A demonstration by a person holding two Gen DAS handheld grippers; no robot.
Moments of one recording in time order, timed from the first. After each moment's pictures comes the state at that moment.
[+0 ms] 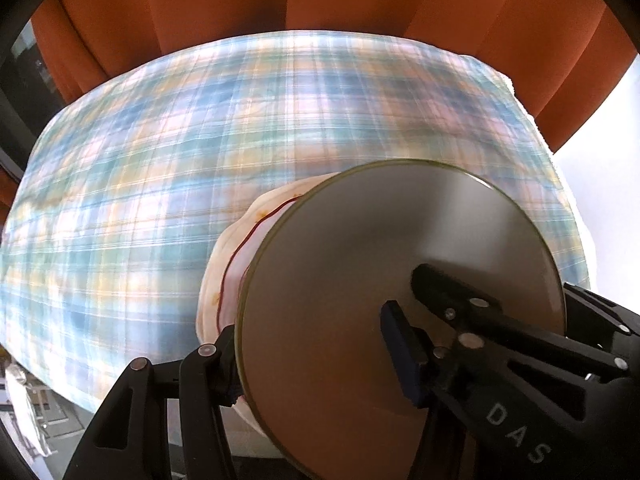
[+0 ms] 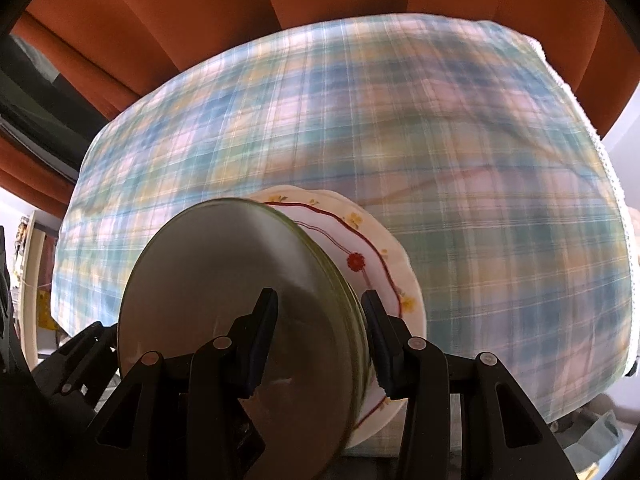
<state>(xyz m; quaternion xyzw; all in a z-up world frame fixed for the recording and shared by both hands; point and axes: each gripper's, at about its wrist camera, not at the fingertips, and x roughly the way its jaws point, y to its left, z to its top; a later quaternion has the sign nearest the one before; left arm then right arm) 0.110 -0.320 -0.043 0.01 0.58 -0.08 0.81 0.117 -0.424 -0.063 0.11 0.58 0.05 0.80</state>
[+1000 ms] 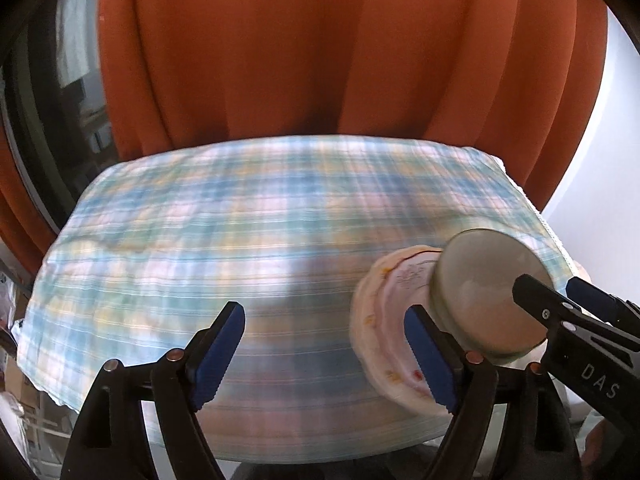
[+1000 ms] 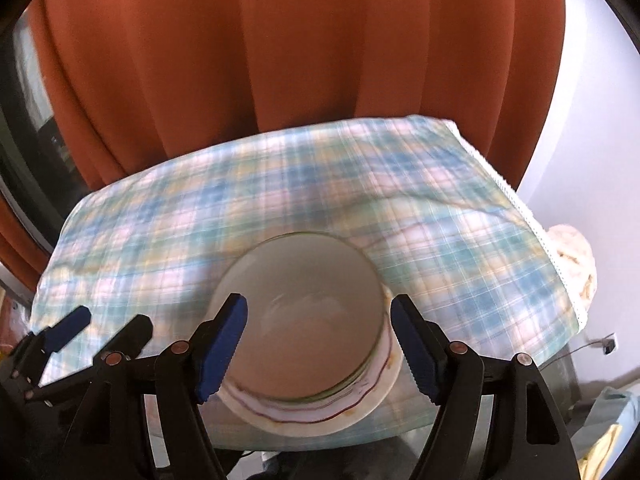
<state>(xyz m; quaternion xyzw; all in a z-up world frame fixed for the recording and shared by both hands) 0.049 -0.183 0.017 0.00 0.41 -0.09 0.91 0.030 -0.355 0.017 0.07 0.42 -0.09 0.90</state>
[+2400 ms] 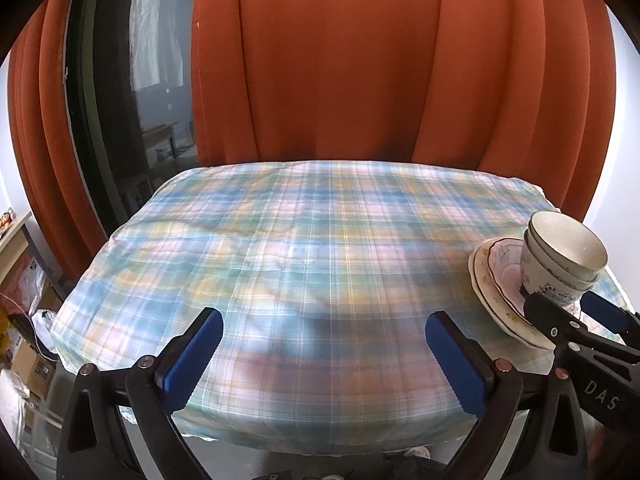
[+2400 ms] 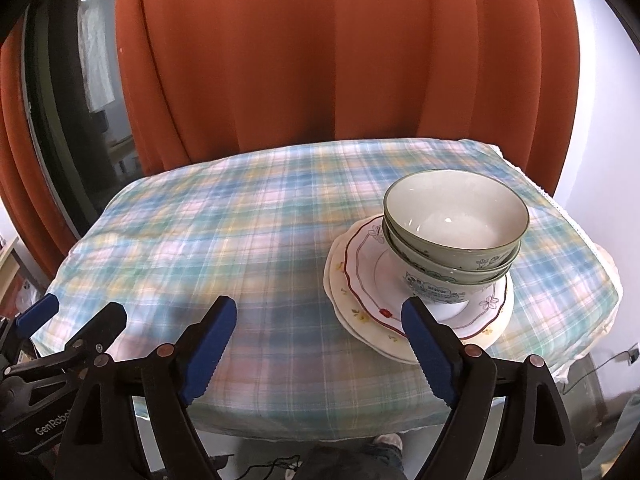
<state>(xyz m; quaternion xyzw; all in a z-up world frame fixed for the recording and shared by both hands) -0.028 -0.054 -0.018 -0.01 0.33 -0.03 0.94 -0.036 -0.227 -0.027 0.06 0.35 -0.04 0.94</state>
